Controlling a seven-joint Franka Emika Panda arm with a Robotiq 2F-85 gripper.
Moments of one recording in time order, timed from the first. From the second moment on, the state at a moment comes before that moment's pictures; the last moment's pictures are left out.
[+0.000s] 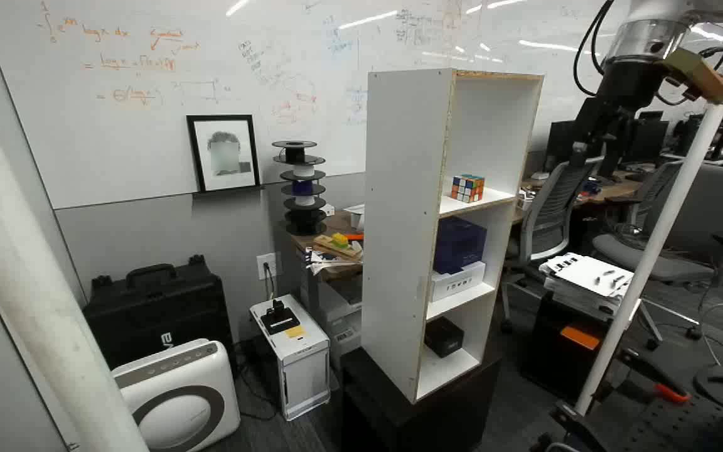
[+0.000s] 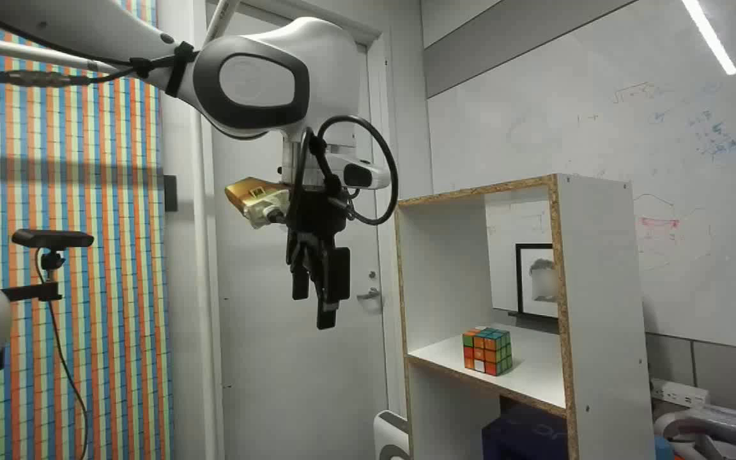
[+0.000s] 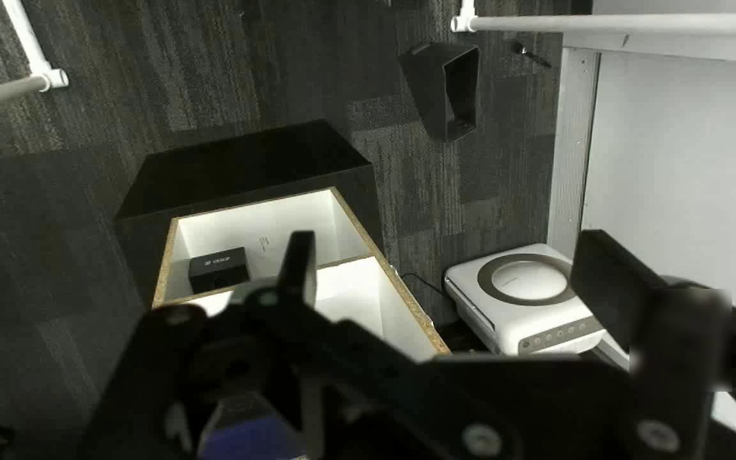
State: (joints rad) arm -0.03 -0.61 -0.23 -2.55 0.09 1.93 -0.16
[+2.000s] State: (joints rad) arm 0.13 0.09 -0.29 -2.36 0.51 2.94 -0.57
